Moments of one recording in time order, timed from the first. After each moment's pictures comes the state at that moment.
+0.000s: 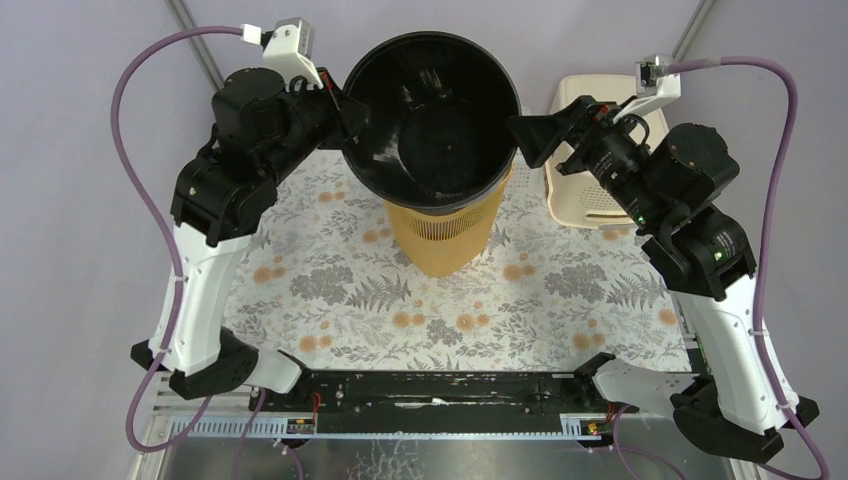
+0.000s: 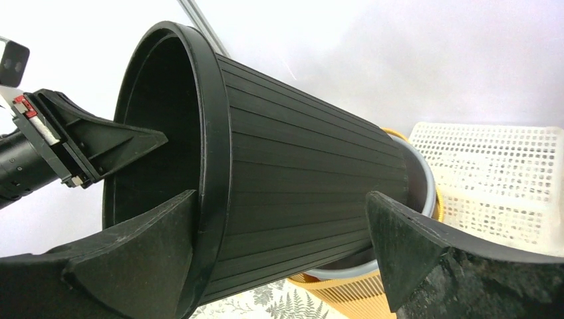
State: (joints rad) left arm -0.51 1.44 2.23 -0.93 -0.11 -0.41; right arm 0.56 1.11 1.77 -0.58 0.05 0.45
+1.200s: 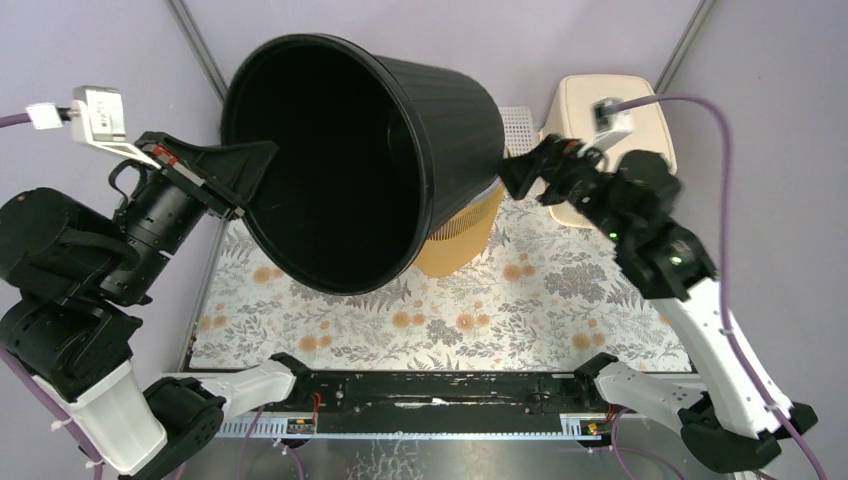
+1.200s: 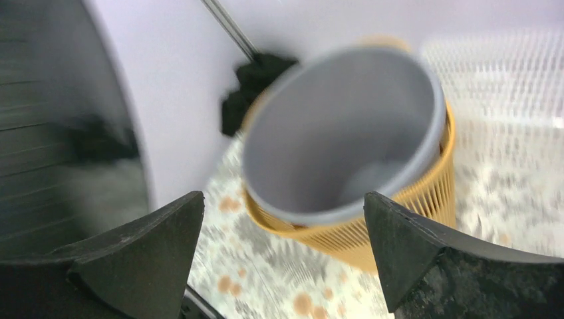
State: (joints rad) left arm -0.50 1.11 2.30 -1.01 -0.04 -0.49; right arm 0.55 1.01 1.47 -0.48 -0.04 0.53
